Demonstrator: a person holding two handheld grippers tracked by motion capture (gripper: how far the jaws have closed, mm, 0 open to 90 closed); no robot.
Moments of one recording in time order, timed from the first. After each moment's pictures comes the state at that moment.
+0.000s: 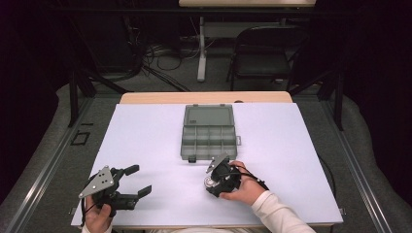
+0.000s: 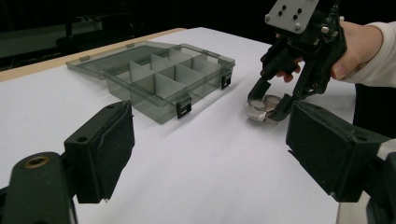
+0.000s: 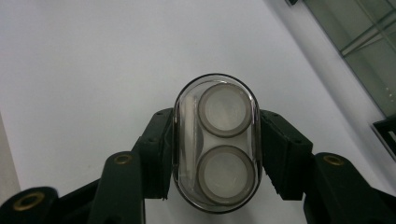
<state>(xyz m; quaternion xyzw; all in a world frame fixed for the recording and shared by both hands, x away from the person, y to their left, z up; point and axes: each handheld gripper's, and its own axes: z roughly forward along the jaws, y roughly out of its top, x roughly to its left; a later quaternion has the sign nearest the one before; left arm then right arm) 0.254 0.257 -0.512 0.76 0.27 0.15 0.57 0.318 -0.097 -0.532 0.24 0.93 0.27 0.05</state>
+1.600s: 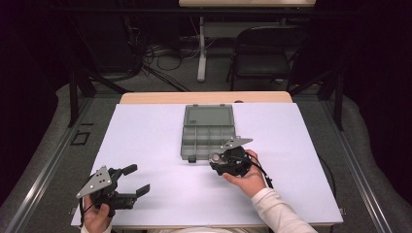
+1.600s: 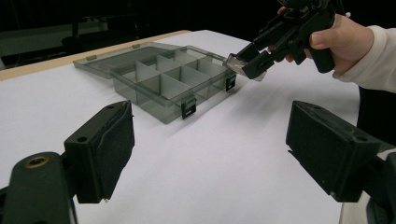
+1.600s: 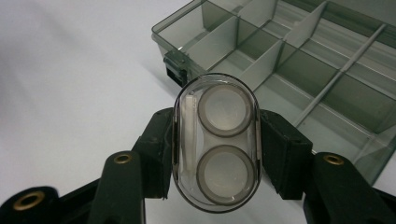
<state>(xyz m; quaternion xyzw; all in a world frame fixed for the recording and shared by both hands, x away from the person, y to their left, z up) 0.254 0.262 -0.512 0.75 0.28 0.15 0.58 0.344 -0.126 -0.510 0.38 0.83 0.39 0.12</state>
